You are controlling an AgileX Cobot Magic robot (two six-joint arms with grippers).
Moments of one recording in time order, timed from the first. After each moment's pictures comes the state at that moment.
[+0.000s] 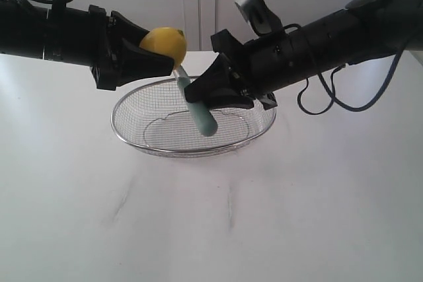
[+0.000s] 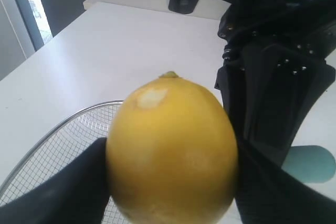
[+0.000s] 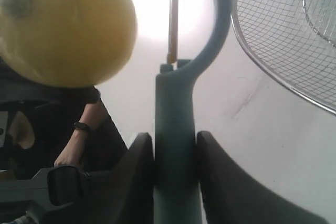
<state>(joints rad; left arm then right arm) -0.23 1.64 -1.16 -1.43 1.00 1.88 0.28 1.80 -1.27 1.24 1.11 -0.71</state>
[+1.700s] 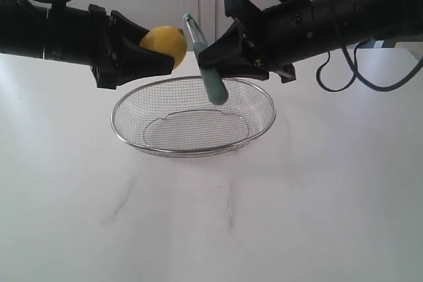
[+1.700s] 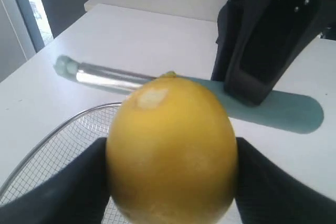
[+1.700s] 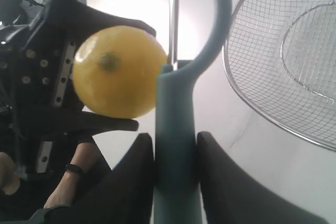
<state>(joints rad) -0.23 1.64 -1.16 -1.44 1.00 1.88 0.25 1.69 -1.27 1.23 1.02 -0.65</state>
